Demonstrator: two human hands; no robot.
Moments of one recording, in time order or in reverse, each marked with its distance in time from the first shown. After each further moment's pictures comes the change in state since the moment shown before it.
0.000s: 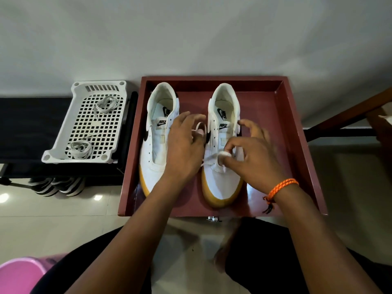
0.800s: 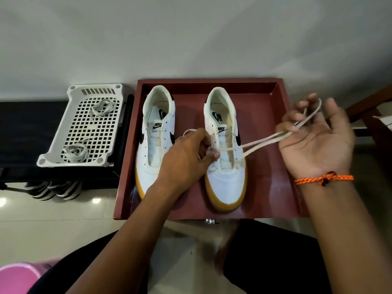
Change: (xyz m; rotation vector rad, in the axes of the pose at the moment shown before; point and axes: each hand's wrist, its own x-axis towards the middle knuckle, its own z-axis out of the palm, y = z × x) left_hand -0.009 -0.006 -0.001 0.245 -0.239 0.167; right_hand 0.013 0.041 -0.065 1.947 0.192 0.081
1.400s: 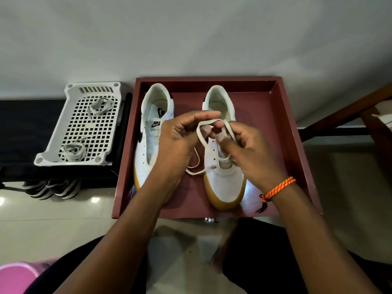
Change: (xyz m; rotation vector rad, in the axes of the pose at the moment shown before) left_hand 0.005 0.029 -0.025 -0.936 0.119 -0.039; right_hand -0.014 0.073 0.018 -1.336 -0.291 -0.091
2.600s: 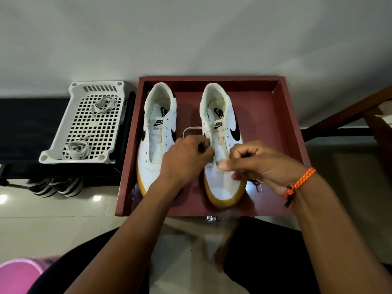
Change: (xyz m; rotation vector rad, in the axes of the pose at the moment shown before) left_hand -0.002 -0.039 -0.009 0.994 -0.064 -0.200; right_hand -0.009 -0.006 -0.027 0.201 -0.378 0.475
